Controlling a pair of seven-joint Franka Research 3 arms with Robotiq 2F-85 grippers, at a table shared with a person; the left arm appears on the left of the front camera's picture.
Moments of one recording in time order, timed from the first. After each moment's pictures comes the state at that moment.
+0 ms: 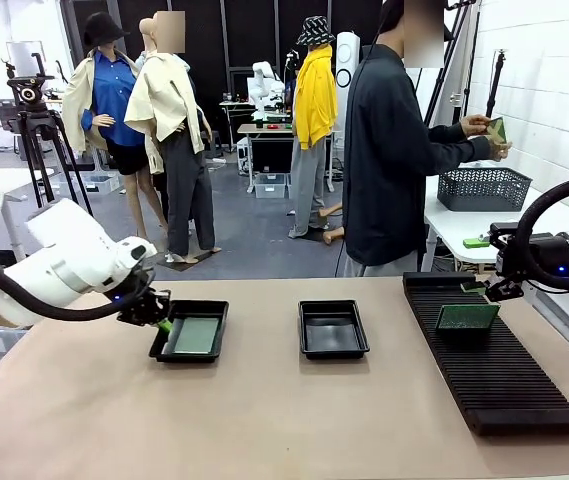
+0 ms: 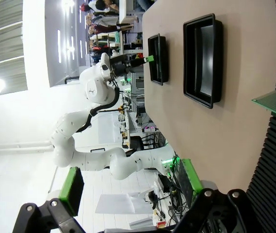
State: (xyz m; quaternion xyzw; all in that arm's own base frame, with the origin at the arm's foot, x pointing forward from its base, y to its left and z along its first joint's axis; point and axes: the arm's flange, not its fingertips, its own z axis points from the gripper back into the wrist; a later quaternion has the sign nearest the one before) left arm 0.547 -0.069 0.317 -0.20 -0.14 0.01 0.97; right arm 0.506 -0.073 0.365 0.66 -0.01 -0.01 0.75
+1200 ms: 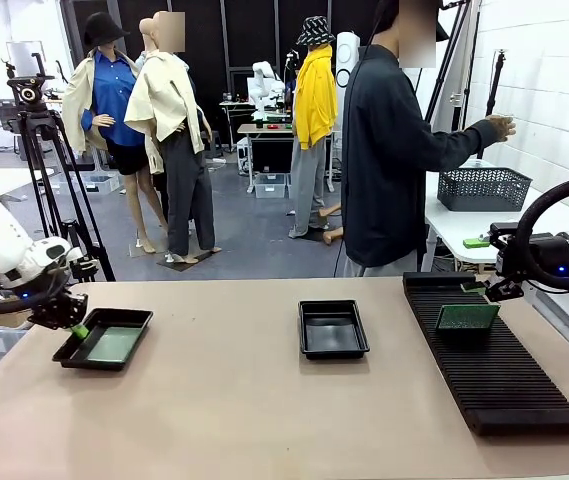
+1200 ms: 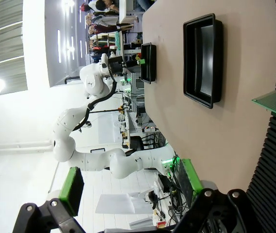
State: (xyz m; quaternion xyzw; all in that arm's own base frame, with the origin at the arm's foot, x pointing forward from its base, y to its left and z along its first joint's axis) left arm 0.543 0.082 0.325 -0.15 -0.09 0.00 0.99; right arm 0.506 -0.073 0.365 0.66 -0.01 -0.01 0.75
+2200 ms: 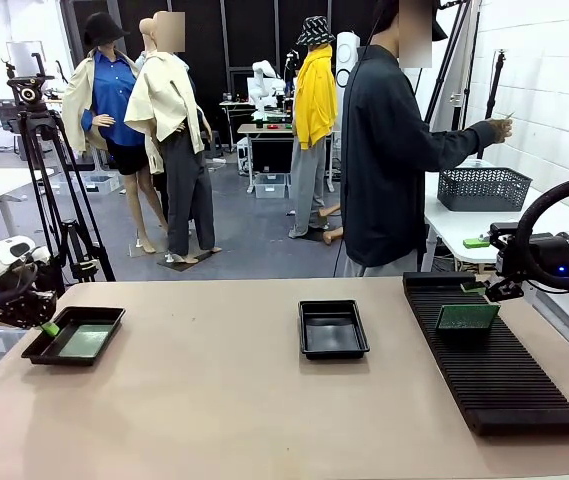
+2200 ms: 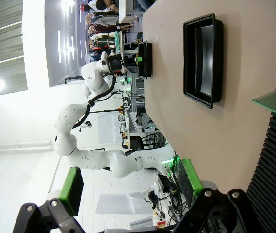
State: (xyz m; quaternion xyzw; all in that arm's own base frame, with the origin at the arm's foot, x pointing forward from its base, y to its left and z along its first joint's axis) left arm 0.552 0.150 0.326 -0.16 -0.09 0.03 0.98; right arm 0.506 -0.073 0.365 0.66 -0.01 -0.01 0.75
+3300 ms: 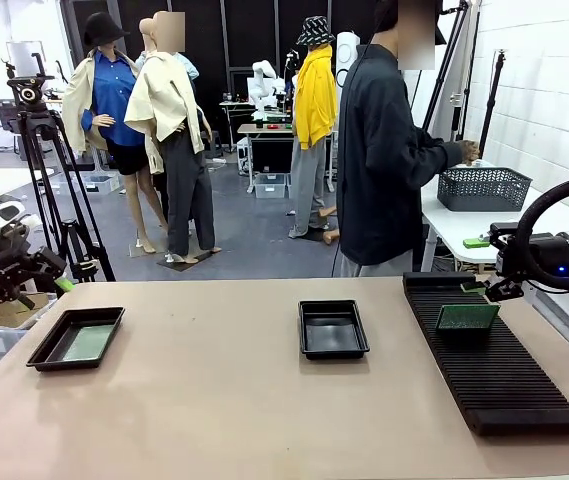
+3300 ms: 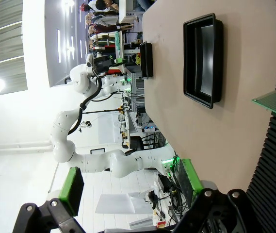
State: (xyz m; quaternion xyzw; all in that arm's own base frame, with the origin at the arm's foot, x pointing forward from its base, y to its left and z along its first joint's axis) left arm 0.545 0.136 0.404 -0.21 -0.09 0.06 0.97; right arm 0.506 -0.073 0.365 0.66 -0.01 -0.01 0.75
